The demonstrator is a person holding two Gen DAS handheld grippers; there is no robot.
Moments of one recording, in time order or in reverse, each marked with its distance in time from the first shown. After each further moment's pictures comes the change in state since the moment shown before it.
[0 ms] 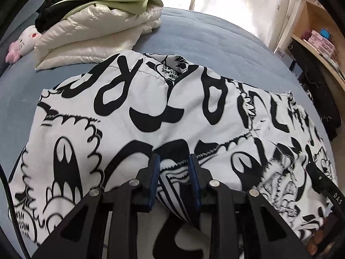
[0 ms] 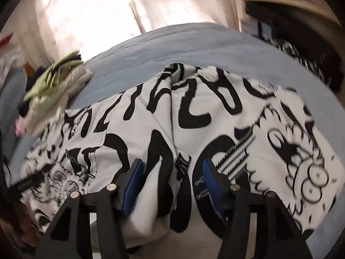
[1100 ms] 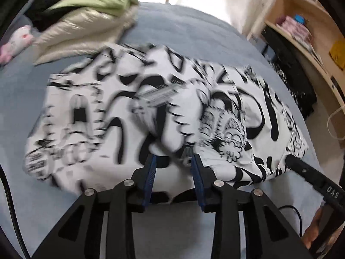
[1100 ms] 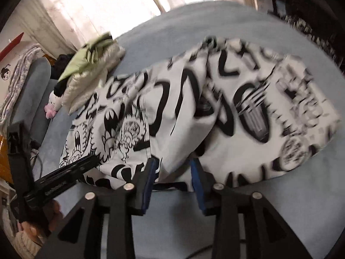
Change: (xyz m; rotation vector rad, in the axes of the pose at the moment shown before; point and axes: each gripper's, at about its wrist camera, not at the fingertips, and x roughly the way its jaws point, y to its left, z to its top) left arm -0.084 -0.026 -0.044 0.063 0.061 -0.107; right arm -0.090 0.042 -0.041 -0.029 0.132 0.125
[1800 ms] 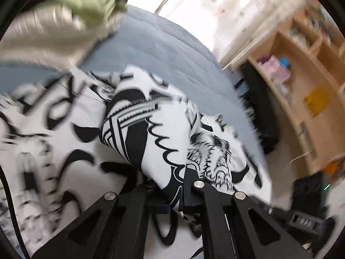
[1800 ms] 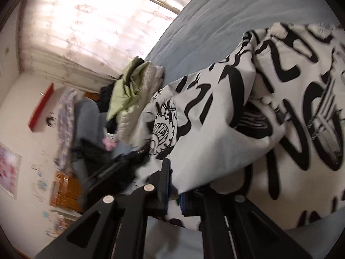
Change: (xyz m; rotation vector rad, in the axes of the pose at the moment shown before) left arm 0.030 0.025 0.077 -0.112 -0.063 -0.266; right arm 0.049 0.000 0.059 0.237 0.060 0.423
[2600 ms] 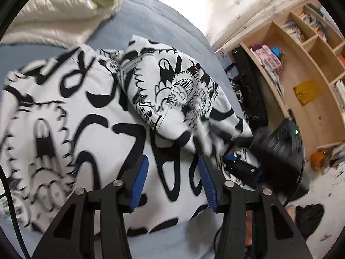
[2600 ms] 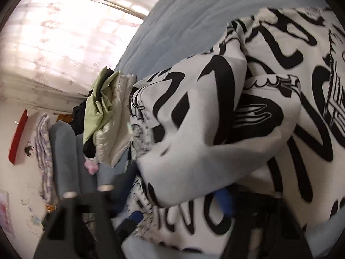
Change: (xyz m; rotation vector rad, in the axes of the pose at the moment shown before) left arm -0.041 0.054 -0.018 -0.072 0.135 -0.171; right arm 0.062 0.012 0.014 0.169 -0.026 -0.100
